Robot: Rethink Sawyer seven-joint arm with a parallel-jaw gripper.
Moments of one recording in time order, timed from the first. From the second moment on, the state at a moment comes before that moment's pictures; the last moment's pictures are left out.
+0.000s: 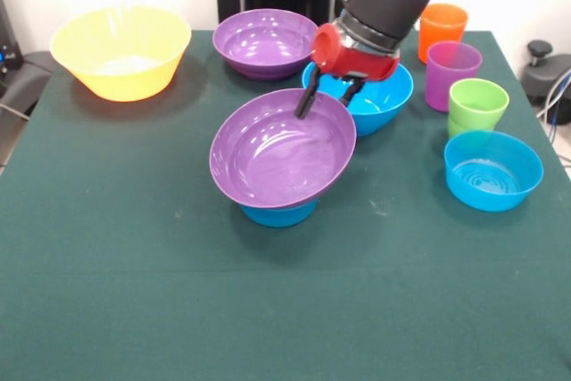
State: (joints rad) arm 0.14 -0.44 -0.26 1.48 -0.45 0.44 1.74
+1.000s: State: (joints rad) arm 0.10 -0.37 -0.25 1.48 -0.45 0.38 1.74
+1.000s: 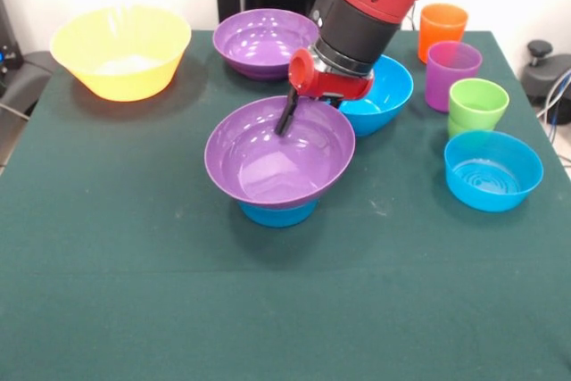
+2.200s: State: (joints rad) arm 0.12 -0.37 -0.25 1.47 -0.51 0.35 1.74
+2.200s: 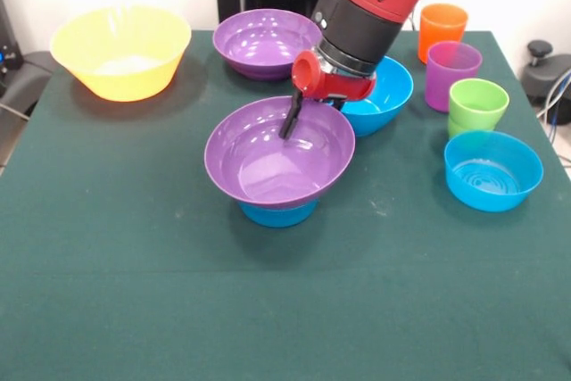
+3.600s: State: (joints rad) arm 0.09 -0.37 -0.22 1.45 -0.54 0.34 1.74
